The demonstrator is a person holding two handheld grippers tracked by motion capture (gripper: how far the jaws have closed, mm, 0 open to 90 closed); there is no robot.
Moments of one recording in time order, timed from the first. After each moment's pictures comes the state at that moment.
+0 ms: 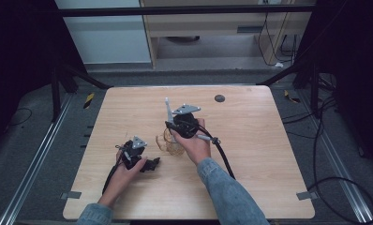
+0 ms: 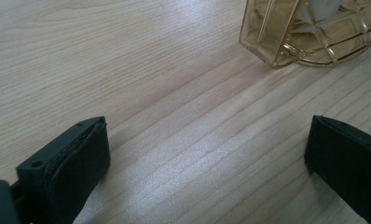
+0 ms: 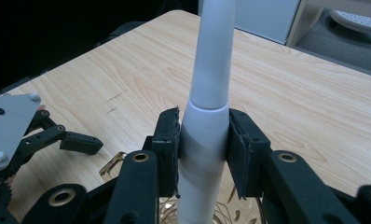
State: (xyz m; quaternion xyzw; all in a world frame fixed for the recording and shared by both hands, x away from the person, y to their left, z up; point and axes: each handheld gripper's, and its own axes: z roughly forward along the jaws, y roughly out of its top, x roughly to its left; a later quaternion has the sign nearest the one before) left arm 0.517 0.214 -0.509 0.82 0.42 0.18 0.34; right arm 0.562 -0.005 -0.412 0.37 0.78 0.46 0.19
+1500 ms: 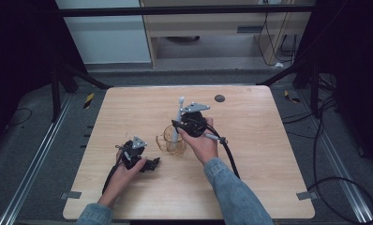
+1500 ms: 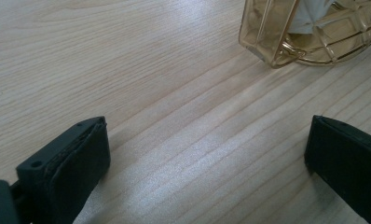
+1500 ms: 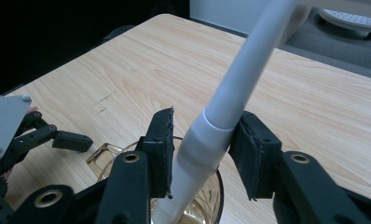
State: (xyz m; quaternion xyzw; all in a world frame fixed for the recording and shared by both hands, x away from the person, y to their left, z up) left arm 0.517 0.214 -0.509 0.82 0.42 0.18 0.34; right arm 0.559 -0.028 -0.404 0.38 0.77 0.47 0.19
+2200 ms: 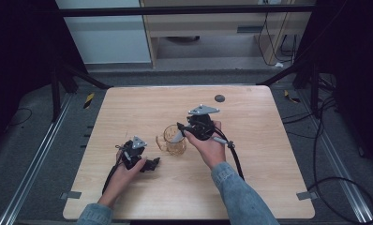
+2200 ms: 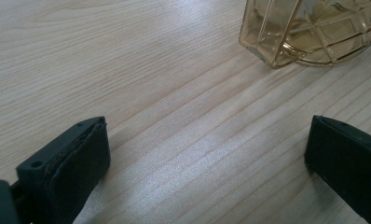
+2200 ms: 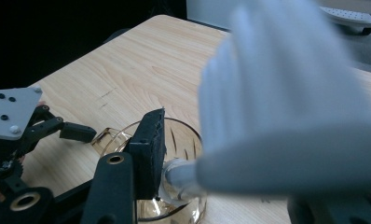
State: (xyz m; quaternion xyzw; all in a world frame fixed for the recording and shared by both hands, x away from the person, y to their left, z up) left arm 0.517 0.214 -0.509 0.82 0.42 0.18 0.34; right arm 0.543 -0.049 -0.399 0.40 0.77 0.47 0.19
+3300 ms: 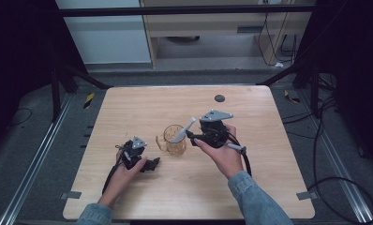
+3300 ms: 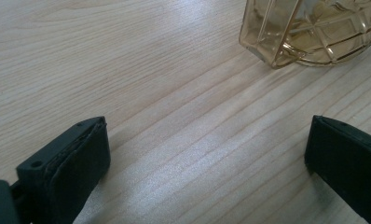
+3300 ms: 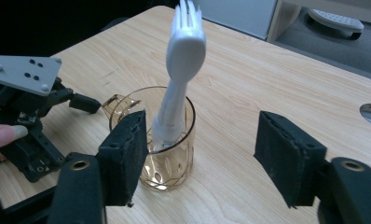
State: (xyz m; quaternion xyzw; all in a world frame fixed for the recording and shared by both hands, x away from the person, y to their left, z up) left arm 0.517 0.214 -0.509 0.82 0.42 0.18 0.34; right arm 0.508 -0.081 -0.381 0.38 0.78 0.45 0.20
